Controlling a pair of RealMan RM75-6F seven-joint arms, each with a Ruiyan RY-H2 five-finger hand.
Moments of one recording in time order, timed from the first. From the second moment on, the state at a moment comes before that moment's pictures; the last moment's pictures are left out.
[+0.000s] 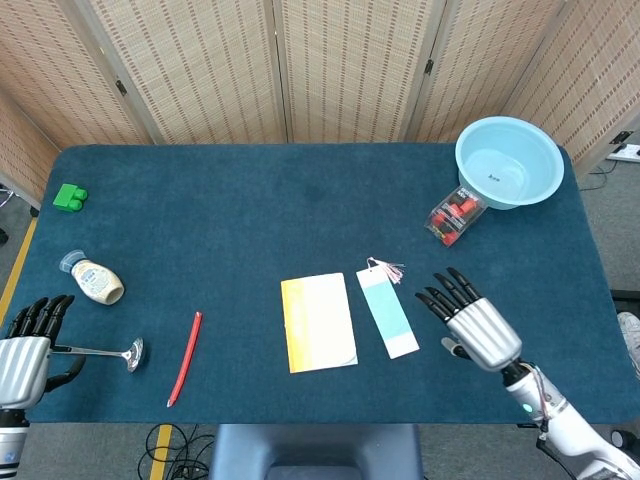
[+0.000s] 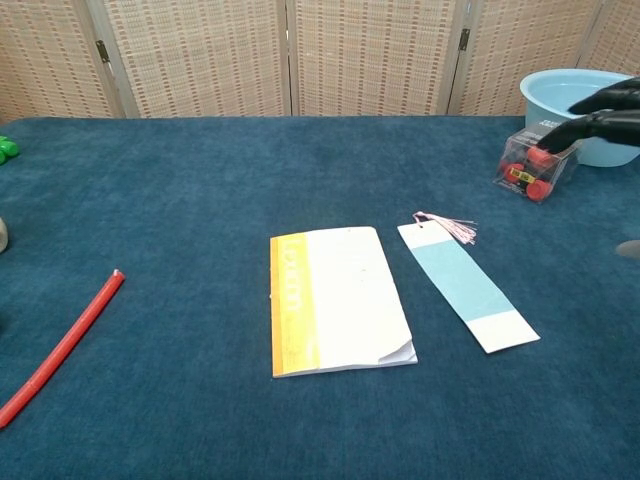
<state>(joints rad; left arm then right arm) -0.10 -1.12 -0.05 -1.67 1.47 1.49 0.19 0.38 -1.23 0.05 -1.54 -1.82 1.27 -0.18</state>
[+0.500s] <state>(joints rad) -0.08 -1.11 -0.04 -1.65 1.45 1.50 0.17 0.62 -1.44 0.03 -1.29 -1.91 1.08 -0.14</state>
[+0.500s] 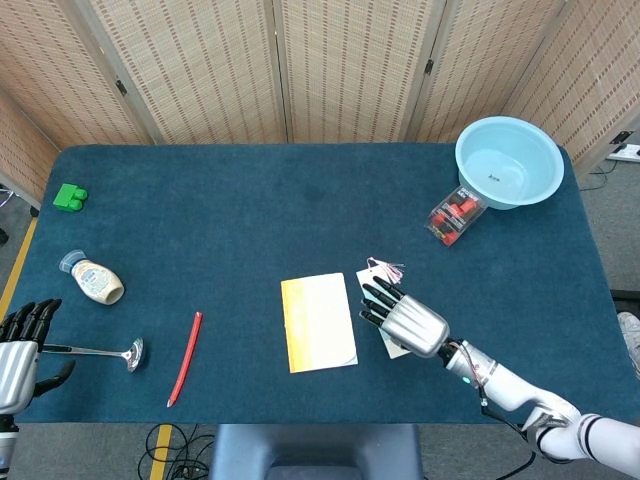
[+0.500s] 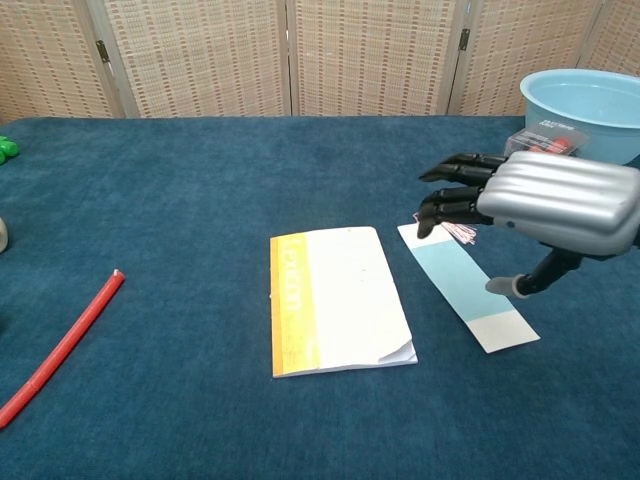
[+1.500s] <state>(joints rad) -0.08 -1.10 -0.05 -1.65 1.44 1.49 0.16 0.80 -1.66 -0.06 -1.00 -1.92 1.05 -0.04</state>
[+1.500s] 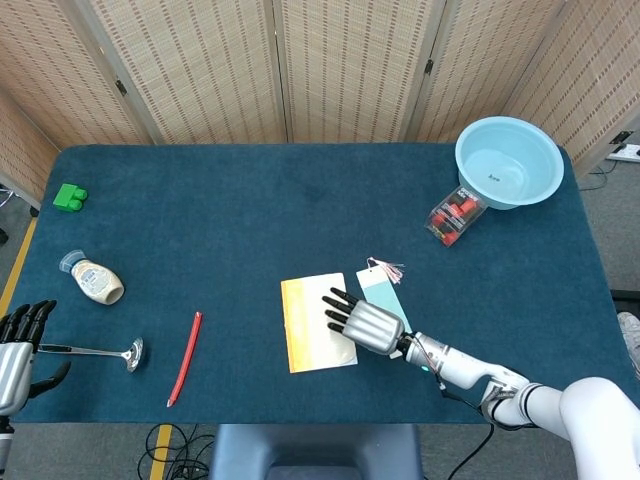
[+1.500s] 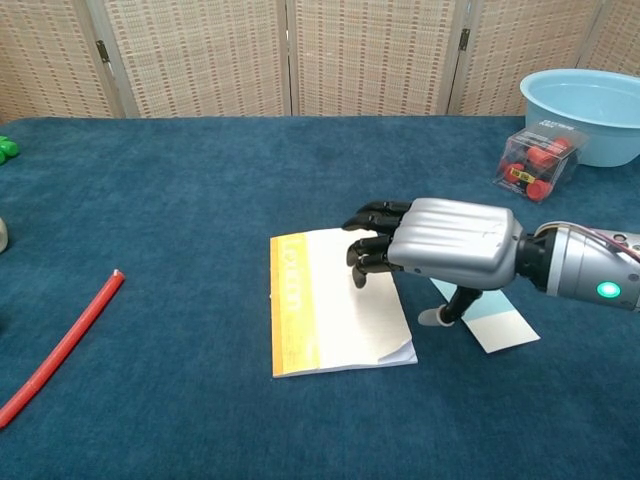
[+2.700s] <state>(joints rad) -0.07 -1.10 -0.04 -1.64 1.44 1.49 0.15 0.89 -1.72 -0.11 -0.93 -1.89 1.03 -0.04</state>
